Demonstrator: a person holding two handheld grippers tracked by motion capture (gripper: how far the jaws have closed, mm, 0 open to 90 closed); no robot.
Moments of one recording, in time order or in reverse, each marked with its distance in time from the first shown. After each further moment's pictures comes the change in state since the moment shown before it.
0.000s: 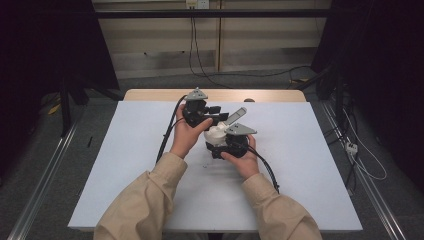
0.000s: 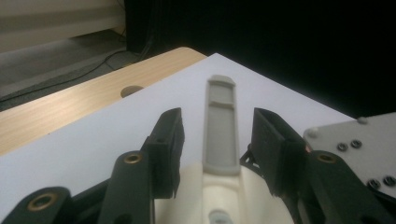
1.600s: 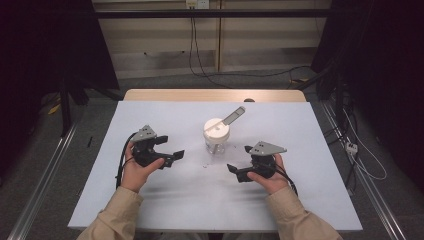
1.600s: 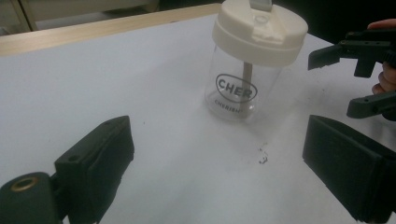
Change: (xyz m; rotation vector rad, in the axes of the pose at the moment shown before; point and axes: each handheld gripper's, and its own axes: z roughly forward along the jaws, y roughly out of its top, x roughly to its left) left arm 0.013 -0.109 -0.124 0.033 0.114 -0.032; right arm -0.003 -0.028 -0.095 0.065 0.082 -0.041
